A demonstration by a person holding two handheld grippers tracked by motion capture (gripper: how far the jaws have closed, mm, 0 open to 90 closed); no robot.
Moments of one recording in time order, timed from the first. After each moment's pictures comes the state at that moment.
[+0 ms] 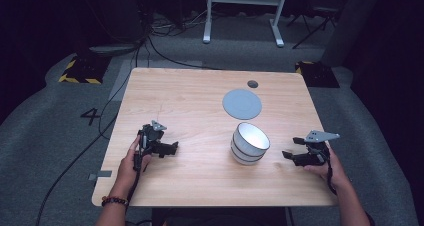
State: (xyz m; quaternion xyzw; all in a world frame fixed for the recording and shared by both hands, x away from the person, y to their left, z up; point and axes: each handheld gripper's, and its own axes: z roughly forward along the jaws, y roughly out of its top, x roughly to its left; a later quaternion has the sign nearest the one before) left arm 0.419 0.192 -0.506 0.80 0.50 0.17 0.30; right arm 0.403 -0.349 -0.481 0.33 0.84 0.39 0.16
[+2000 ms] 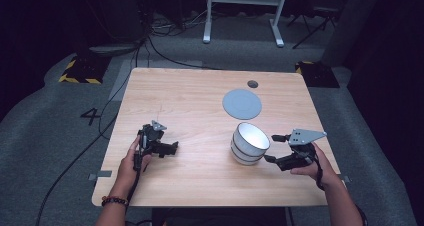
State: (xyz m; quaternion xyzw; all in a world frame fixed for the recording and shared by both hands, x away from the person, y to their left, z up) left arm 0.419 0.192 -0.506 0.80 0.50 0.17 0.30; right arm 0.374 -0.272 -0.423 0.20 0.86 0.44 0.14
